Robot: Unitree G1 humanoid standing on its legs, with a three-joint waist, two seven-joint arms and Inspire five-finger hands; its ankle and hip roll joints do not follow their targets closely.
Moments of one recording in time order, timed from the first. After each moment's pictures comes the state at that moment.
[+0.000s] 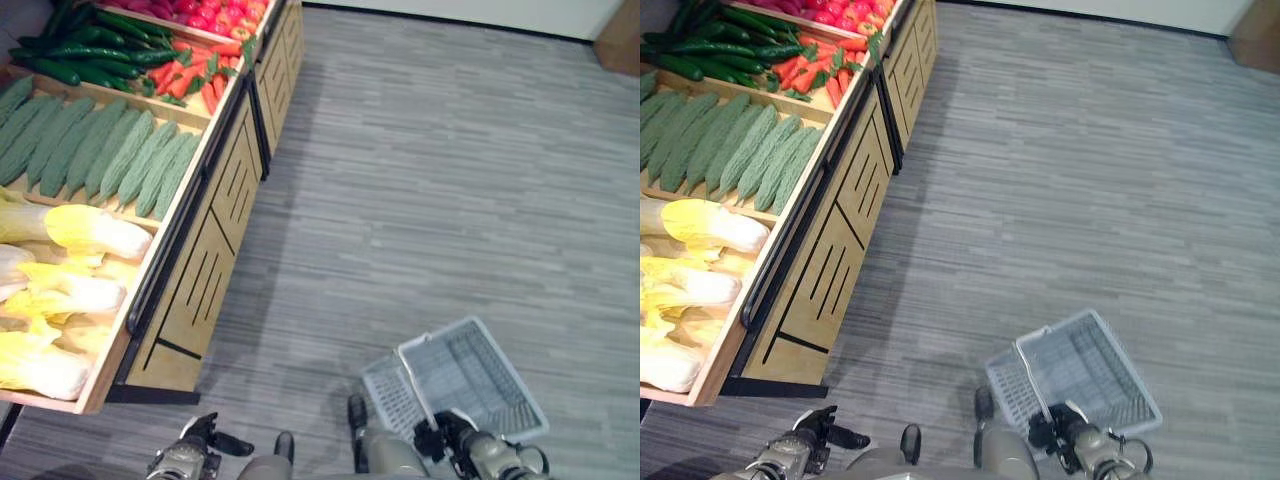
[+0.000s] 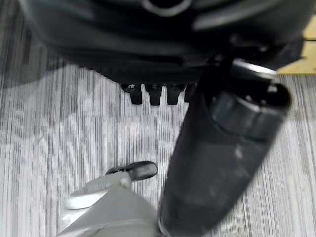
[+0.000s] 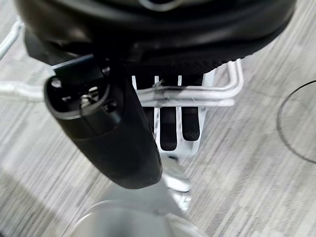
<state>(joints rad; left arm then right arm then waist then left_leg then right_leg) -0.11 0.28 -0.22 1.31 -0.12 -0.01 0.04 -0.12 -0.33 0.31 1.30 0.02 -0.02 0.06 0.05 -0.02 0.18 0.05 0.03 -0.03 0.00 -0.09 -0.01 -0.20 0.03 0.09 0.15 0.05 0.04</state>
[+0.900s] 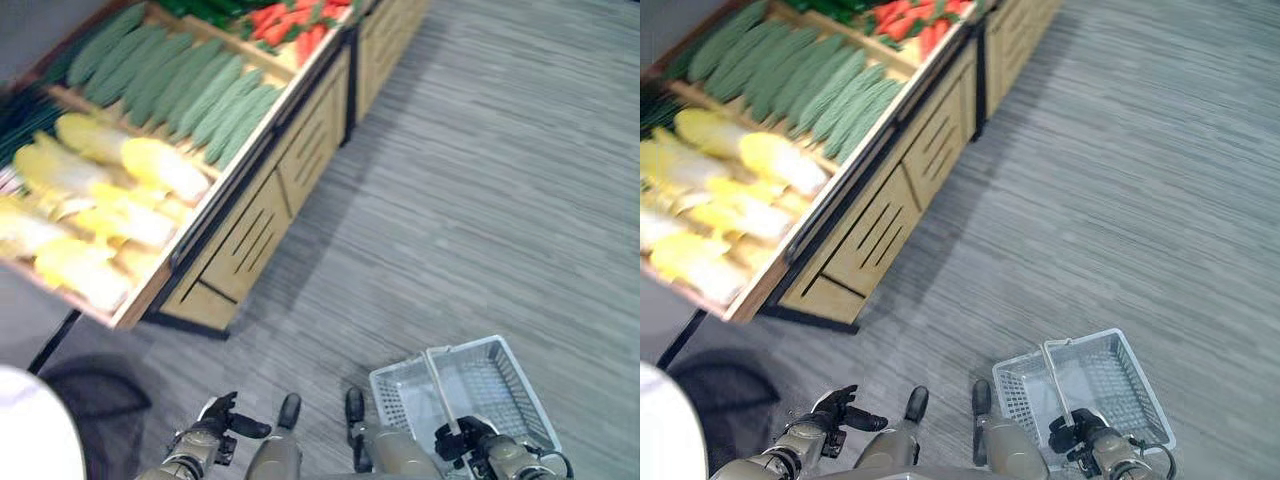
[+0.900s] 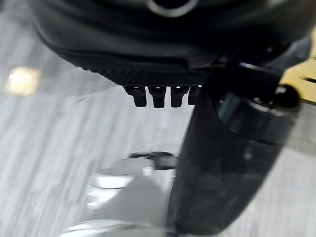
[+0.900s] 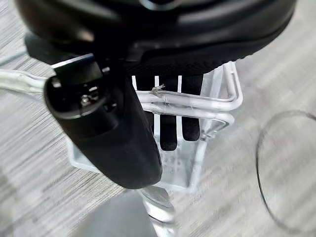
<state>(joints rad) -0.17 0.25 -0.24 1.33 -0.11 -0.03 0.05 -0.16 -0.38 0.33 1.28 0.05 -0.01 0.06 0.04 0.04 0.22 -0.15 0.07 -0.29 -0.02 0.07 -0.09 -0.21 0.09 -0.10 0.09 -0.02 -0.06</state>
